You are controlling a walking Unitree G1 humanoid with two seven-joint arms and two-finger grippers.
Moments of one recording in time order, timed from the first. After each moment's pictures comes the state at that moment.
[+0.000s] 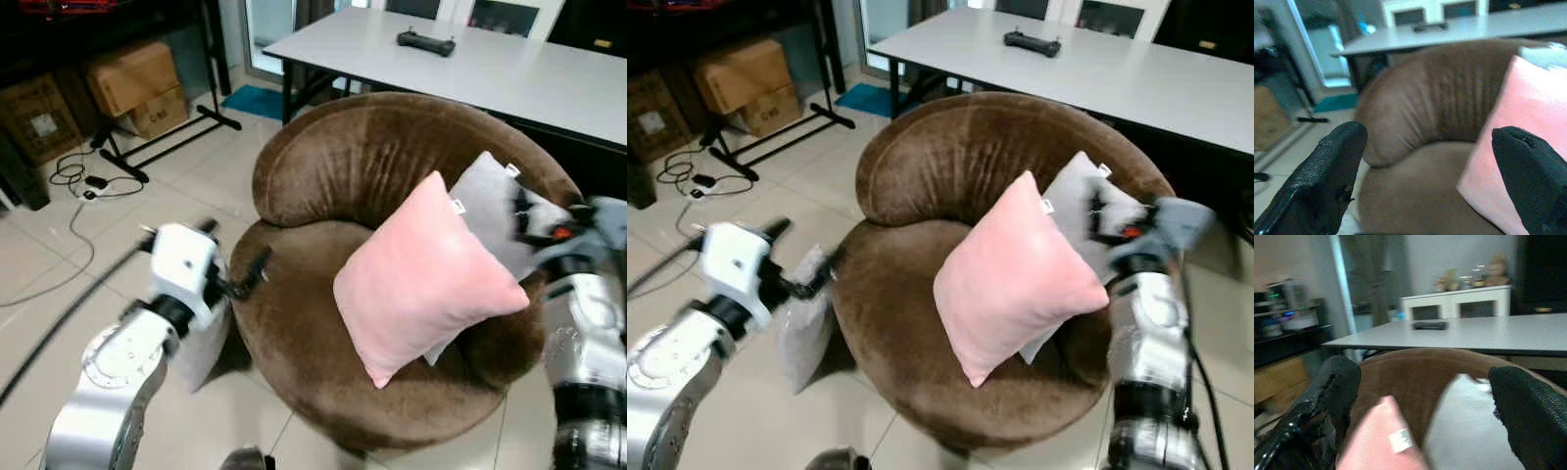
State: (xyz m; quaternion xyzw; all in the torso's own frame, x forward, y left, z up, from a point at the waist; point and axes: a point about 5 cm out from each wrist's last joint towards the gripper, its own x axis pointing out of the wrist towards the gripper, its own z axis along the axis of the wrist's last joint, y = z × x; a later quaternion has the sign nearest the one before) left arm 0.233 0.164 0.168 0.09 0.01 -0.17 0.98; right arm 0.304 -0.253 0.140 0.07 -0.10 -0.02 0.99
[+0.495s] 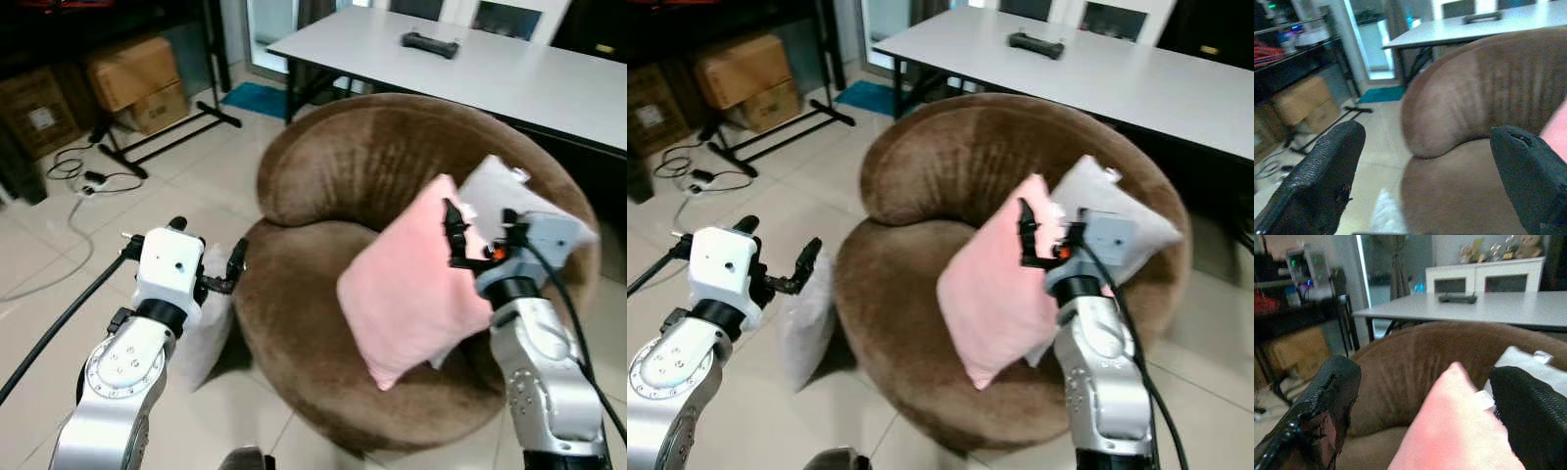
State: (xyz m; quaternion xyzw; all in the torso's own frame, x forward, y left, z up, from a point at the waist) left arm 0.231 0.173 0.160 0.13 0.01 -0.08 0.99; right arm 0.267 -0.177 0.149 0.07 -0.04 0.01 1.00
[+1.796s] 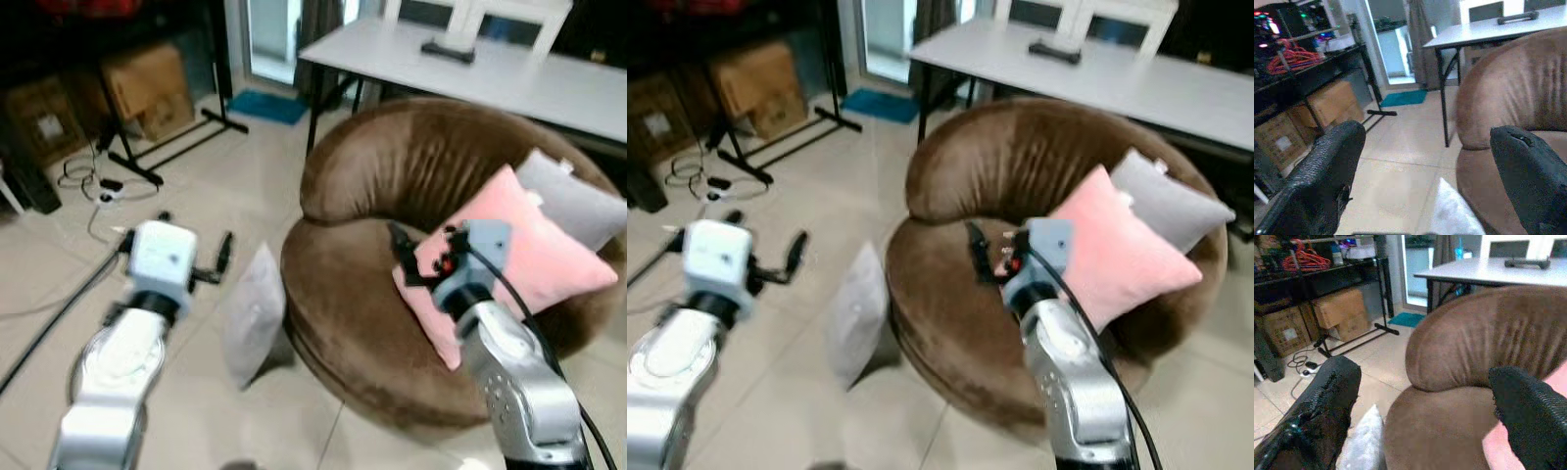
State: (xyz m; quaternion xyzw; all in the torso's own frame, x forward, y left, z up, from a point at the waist) left arm 0.240 0.180 0.160 0.14 0.00 -0.05 0.99; right arm 0.263 -0.144 0.140 0.07 0.04 0.08 0.99
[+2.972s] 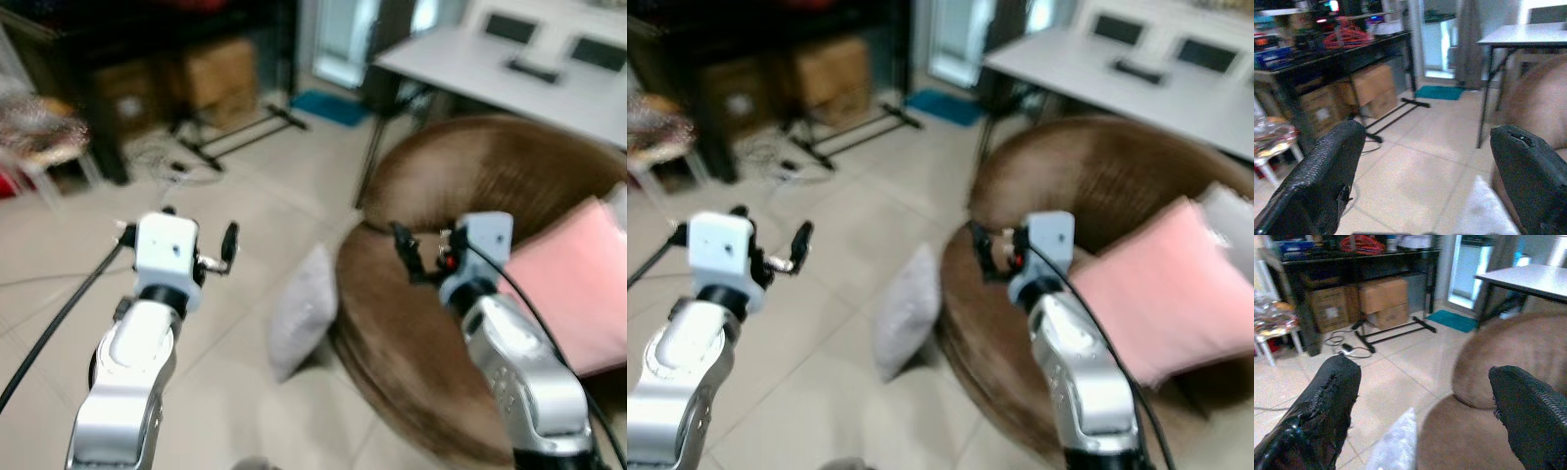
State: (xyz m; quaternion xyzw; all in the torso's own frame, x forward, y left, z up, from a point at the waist) left arm 0.246 0.174 0.161 0.11 0.00 -0.03 0.99; right arm 0.268 -0.148 0.140 0.03 0.04 0.10 0.99
